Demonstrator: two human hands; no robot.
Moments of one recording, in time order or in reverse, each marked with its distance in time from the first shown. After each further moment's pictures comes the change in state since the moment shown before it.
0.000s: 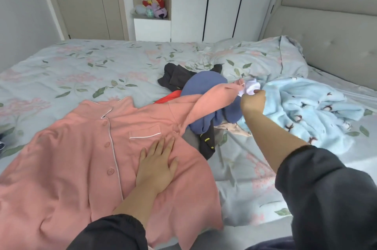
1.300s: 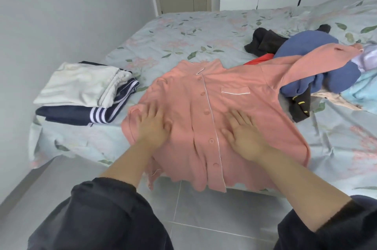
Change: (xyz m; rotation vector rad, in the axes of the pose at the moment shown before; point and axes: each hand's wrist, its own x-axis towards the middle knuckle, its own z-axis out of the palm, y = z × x) left_hand -0.151 -0.179 -0.098 0.142 0.101 -0.431; right_hand -0.272 0.073 0.069 -0.663 -0.891 -0.992
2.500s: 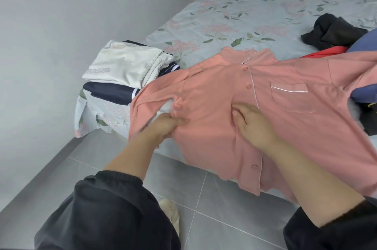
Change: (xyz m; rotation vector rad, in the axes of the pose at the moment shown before) left_hand -0.019 -0.063 -0.021 -1.098 -0.423 -0.677; right_hand 0.053 -0.077 0.014 0.338 0.090 -0.148
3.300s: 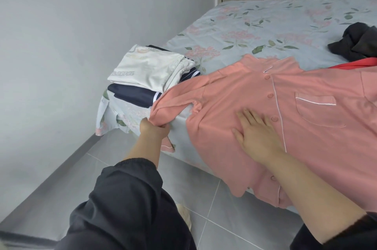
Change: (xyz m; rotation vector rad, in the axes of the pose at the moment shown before) left_hand 0.000 -0.006 -0.058 -1.045 0.556 -0.182; right_hand 0.010 -0.021 0.035 -0.478 -0.124 -0.061
